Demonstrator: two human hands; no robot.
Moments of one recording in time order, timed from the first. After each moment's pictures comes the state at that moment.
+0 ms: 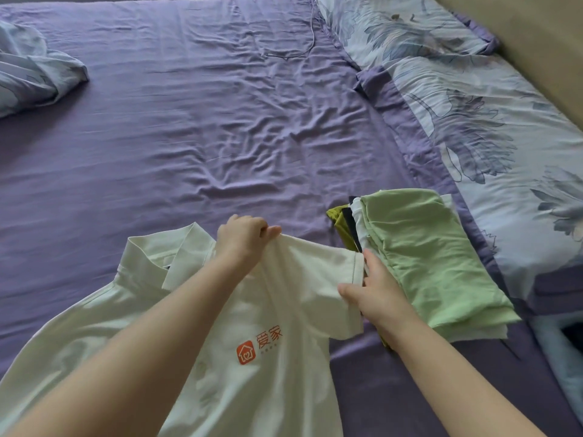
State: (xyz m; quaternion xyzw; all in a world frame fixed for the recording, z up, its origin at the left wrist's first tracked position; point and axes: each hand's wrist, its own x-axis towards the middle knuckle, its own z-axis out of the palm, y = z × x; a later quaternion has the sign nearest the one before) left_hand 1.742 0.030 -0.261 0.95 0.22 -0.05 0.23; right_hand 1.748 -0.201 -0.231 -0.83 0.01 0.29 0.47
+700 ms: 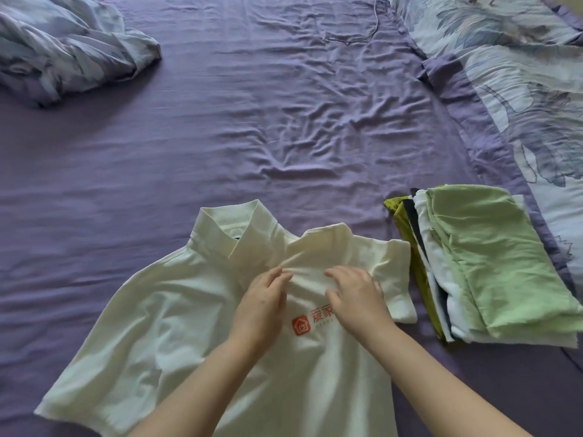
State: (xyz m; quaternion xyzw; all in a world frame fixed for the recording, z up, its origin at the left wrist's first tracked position) left_hand 1.577 0.026 -0.287 0.93 0.19 -0.01 0.33; right_hand 1.682 -0.116 -0.259 -0.92 -0.25 0.24 0.15
